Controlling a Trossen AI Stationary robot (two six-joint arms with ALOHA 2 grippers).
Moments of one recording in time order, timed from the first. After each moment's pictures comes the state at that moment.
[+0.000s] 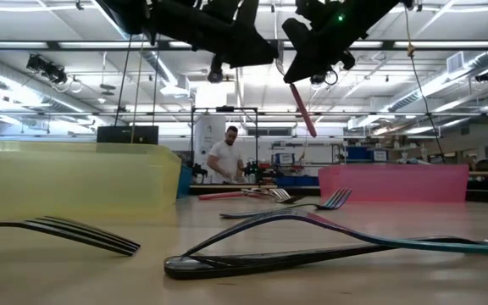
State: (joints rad) left arm 0.15 1.59 1.01 0.47 -0.24 -0.04; right arm 0.01 1.39 0.98 -0.15 0.74 0.24
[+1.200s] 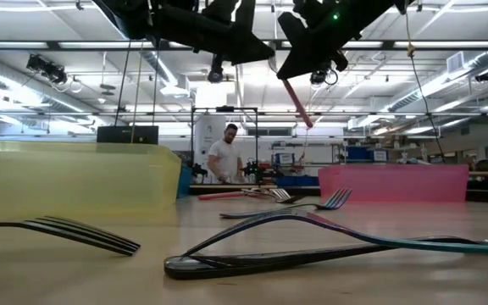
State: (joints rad) left arm 0.24 1.58 1.01 0.54 -0.17 -0.01; right arm -0.02 1.39 0.98 -0.07 0.64 0.23
